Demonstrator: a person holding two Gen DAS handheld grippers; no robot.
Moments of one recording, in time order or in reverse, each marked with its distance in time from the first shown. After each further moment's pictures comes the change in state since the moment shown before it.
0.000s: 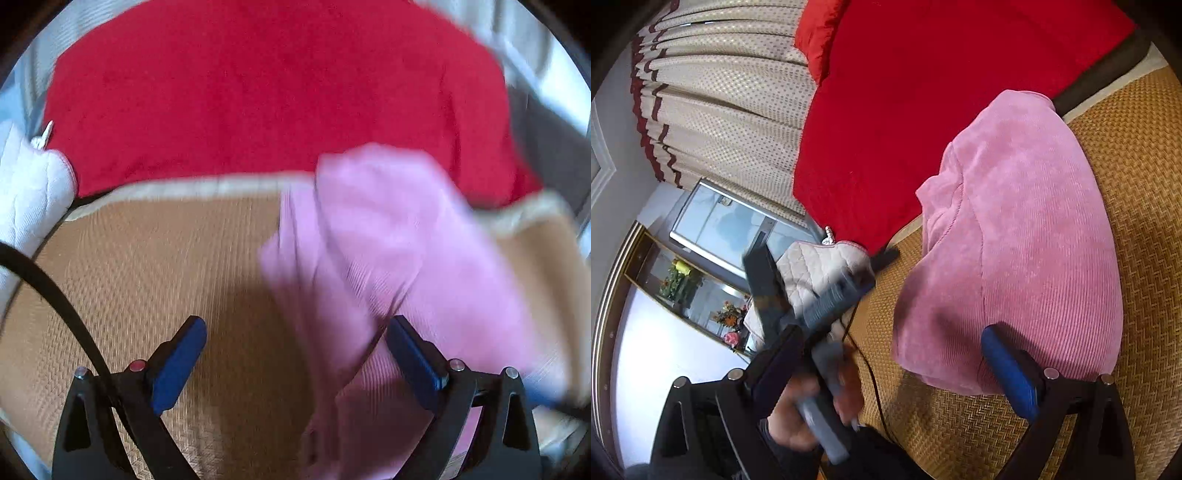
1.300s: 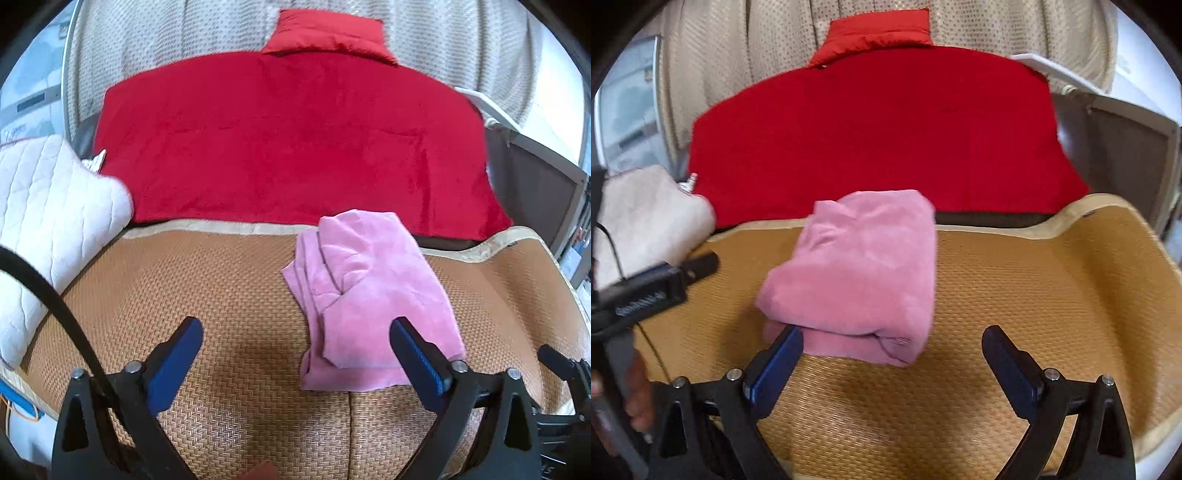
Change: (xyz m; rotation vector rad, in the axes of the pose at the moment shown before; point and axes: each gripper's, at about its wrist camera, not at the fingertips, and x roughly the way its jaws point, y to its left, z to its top) left arm -0.150 0.003 -0.039 -0.064 -0.226 0.008; right arm -0.058 0.110 -0.072 -0.526 -0.167 -0.892
